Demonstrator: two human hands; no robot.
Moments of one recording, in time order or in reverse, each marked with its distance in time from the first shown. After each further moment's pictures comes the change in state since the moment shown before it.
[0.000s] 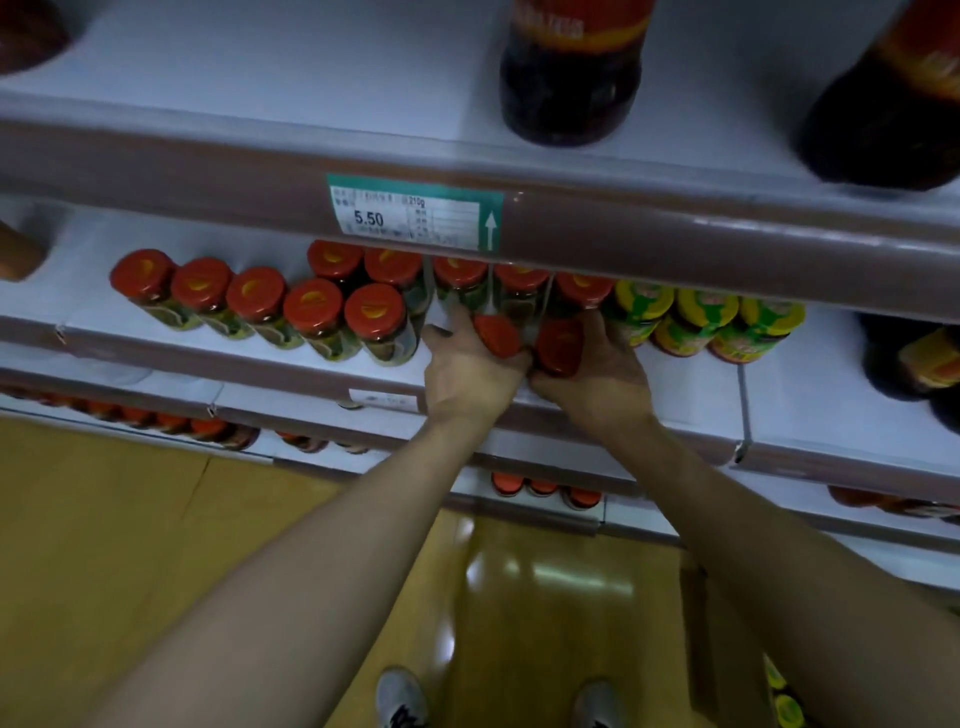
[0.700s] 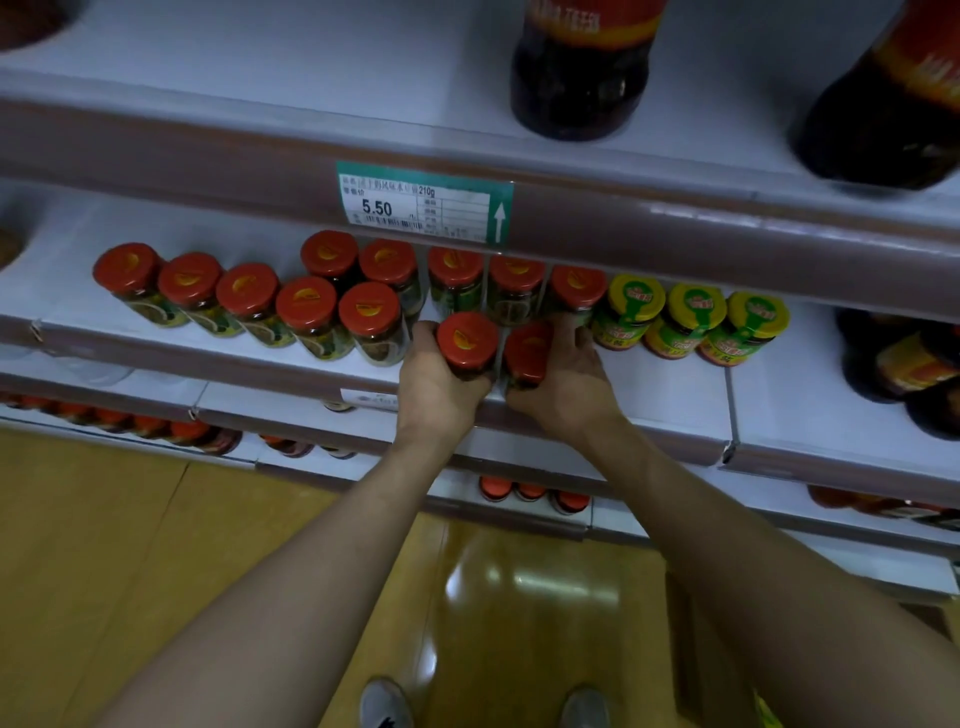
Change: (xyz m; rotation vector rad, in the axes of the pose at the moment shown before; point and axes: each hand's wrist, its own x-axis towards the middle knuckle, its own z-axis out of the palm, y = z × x) left_hand 0.000 -0.041 -0.007 -0.232 0.039 0.079; right_hand -0.005 -0.015 0.018 0.007 -0.055 -0.074
